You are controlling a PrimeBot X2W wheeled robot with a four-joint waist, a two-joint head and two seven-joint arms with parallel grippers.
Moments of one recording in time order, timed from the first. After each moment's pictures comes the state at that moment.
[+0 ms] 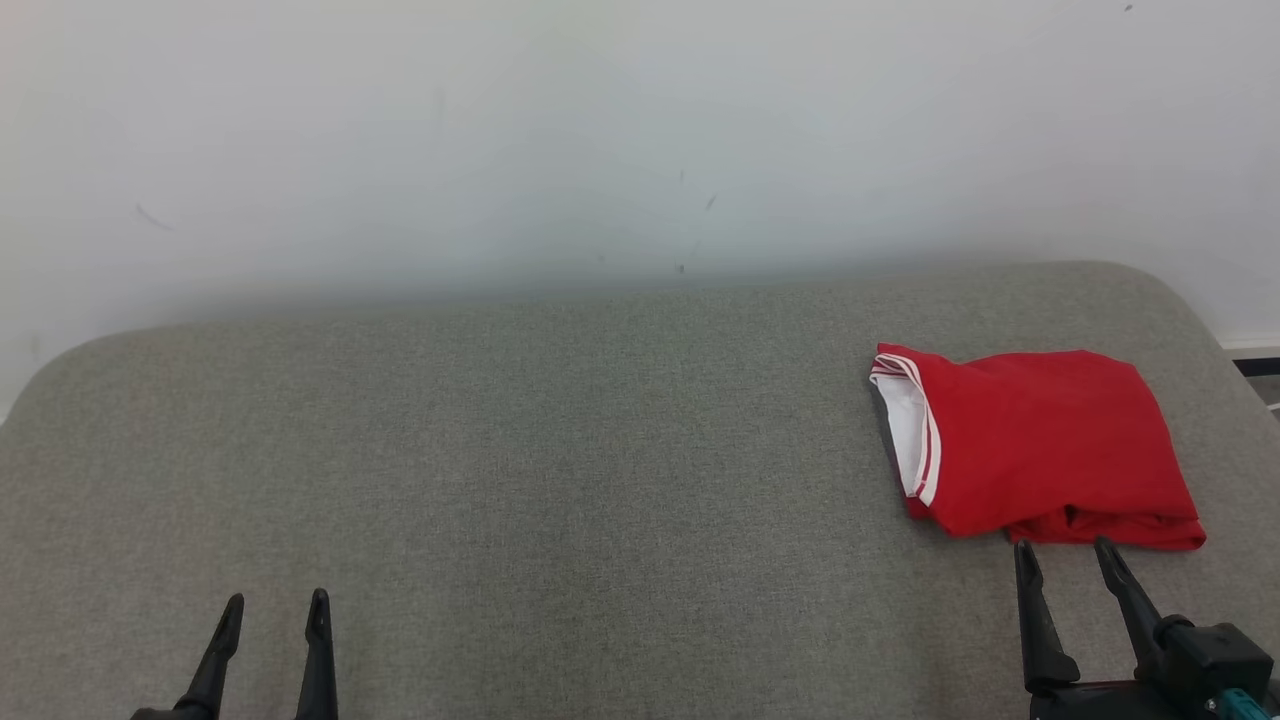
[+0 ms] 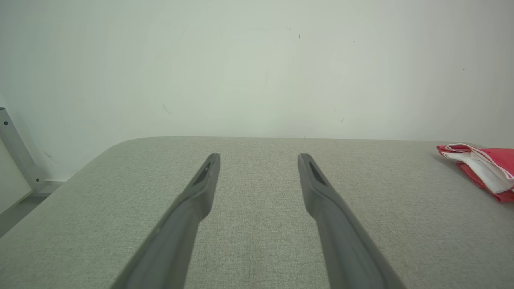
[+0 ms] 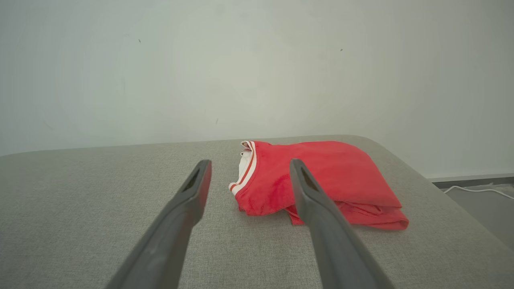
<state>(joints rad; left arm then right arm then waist) 0.08 0.23 -0.23 0.09 -0.25 0.12 -0.25 0.12 -0.19 0.06 0.06 0.30 -0.10 -0.20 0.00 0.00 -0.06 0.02</state>
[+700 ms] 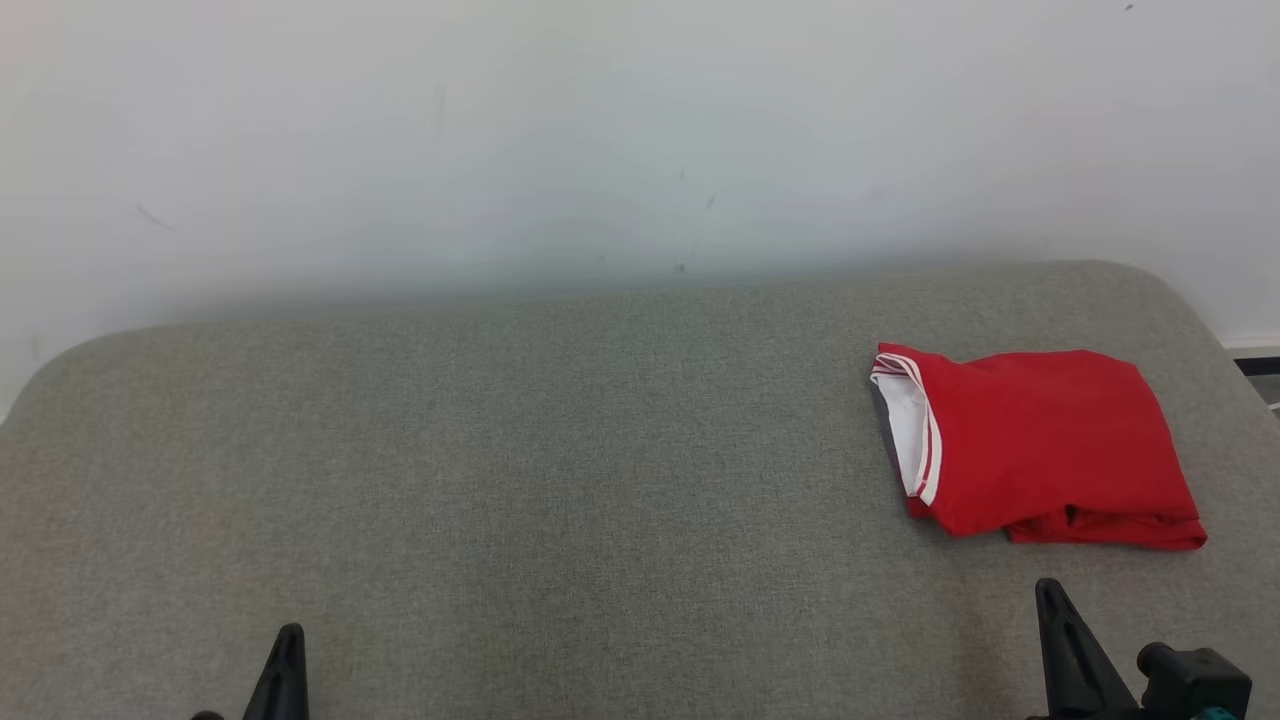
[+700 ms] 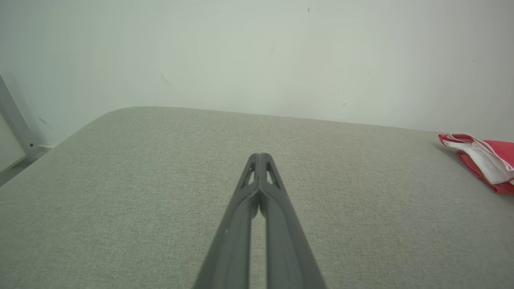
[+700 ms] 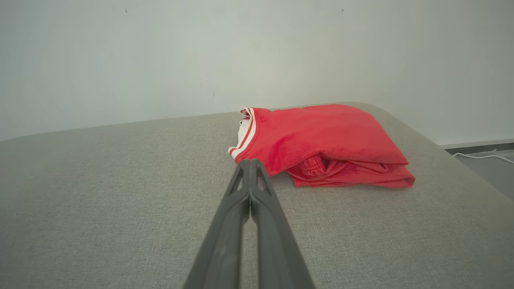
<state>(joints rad) 0.10 0.19 -0.22 0.14 -0.28 0.11 -0.23 0.14 -0.16 0.06 0.12 0.33 -0.09 -0.19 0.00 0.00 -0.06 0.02</state>
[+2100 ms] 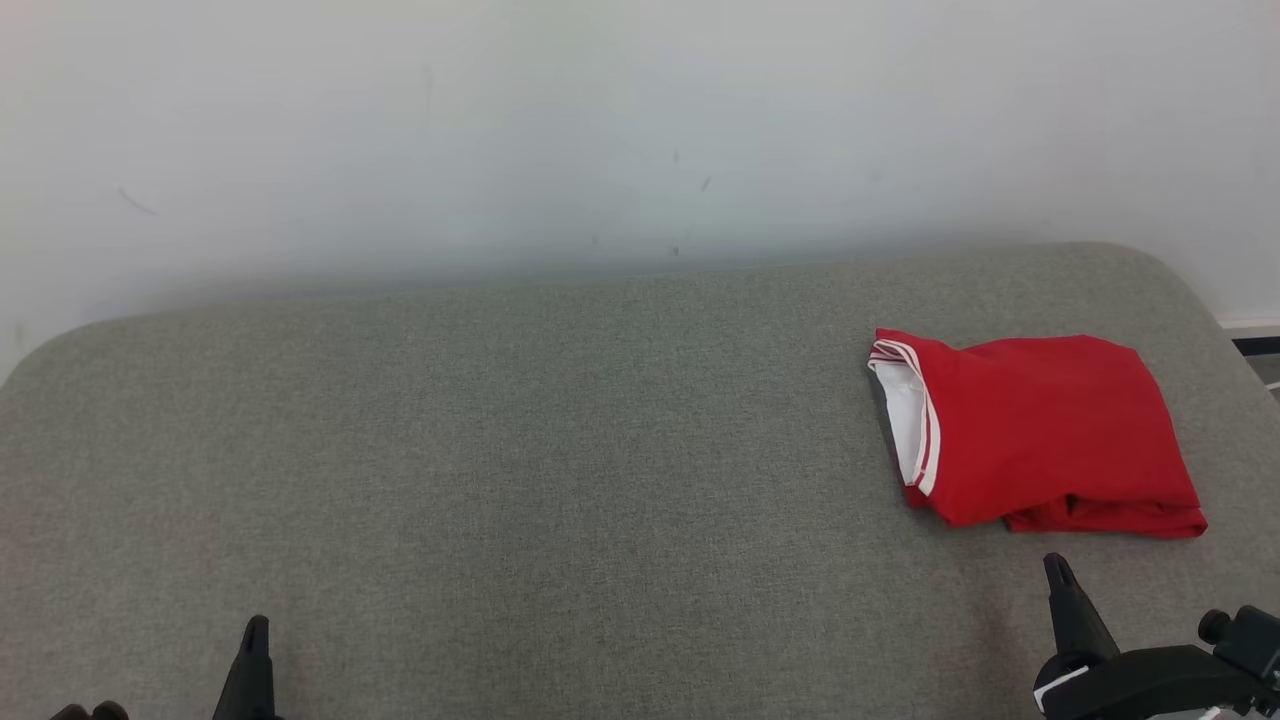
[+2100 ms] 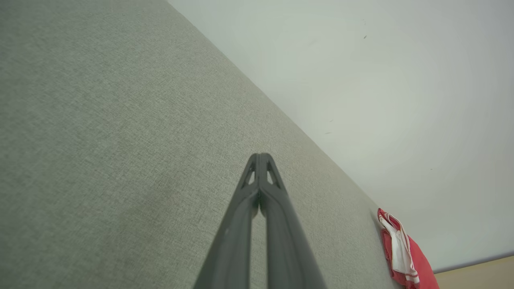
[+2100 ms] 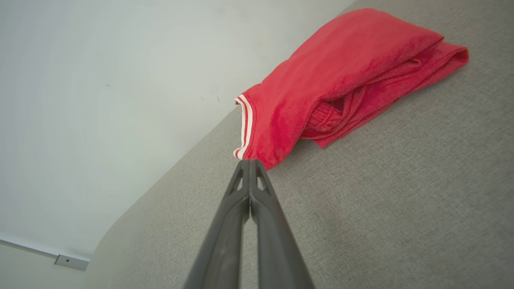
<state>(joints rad) 0.03 0.13 -0.08 0.21 -0.87 0.01 -0.07 0.05 -0.11 -0.03 0.20 0.90 0.00 -0.05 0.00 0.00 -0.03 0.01</state>
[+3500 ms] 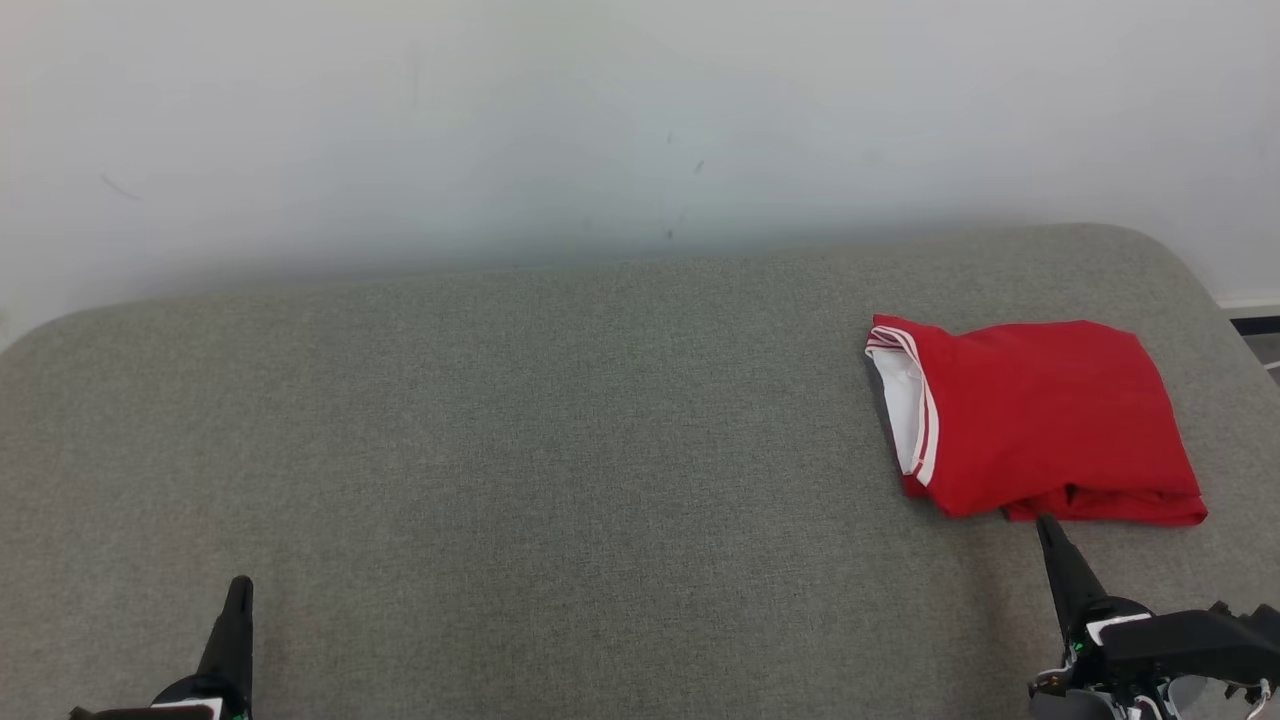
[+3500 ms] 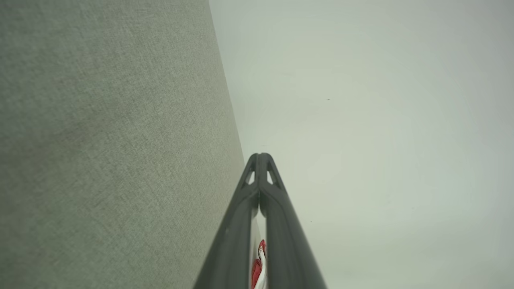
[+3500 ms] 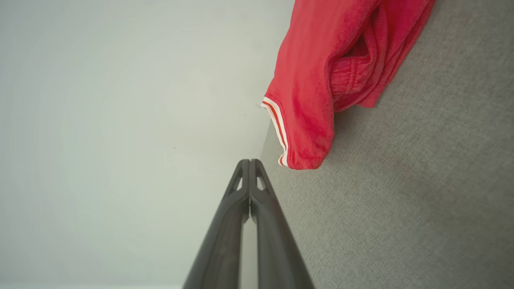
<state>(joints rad) -0.05 0.06 0.06 0.28 -1.45 -0.10 0.08 -0.05 -0.06 -0.11 0.28 1.45 0.10 0.08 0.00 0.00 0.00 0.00</state>
